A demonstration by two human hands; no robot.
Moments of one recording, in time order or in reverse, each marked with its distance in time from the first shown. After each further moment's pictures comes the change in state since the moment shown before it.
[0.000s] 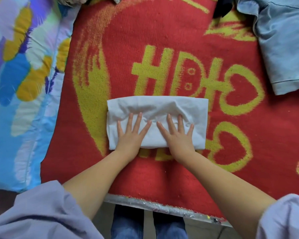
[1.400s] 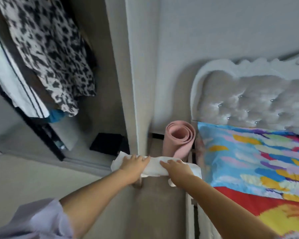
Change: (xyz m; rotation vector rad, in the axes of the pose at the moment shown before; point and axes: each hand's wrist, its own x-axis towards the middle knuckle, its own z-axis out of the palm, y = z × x) left_hand -0.688 0.030 0.005 -0.590 0.103 -1.355; right_hand -0.415 -0.437 -0.095 -0.899 0.010 -1.332
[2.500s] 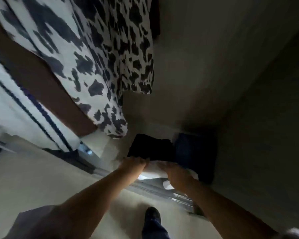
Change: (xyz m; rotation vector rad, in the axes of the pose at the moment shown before) left_hand 0.280 -0.501 0.152 0.065 -0.108 0.028; right_hand 0.537 -0.280 -0.029 0.148 -0.089 -0.166
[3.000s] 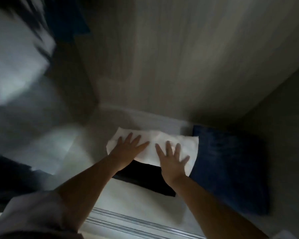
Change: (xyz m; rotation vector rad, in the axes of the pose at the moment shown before) left_hand 0.342 -0.064 0.250 0.003 0.112 0.068; right_hand 0.312 0.095 0.175 0.004 0.133 0.329
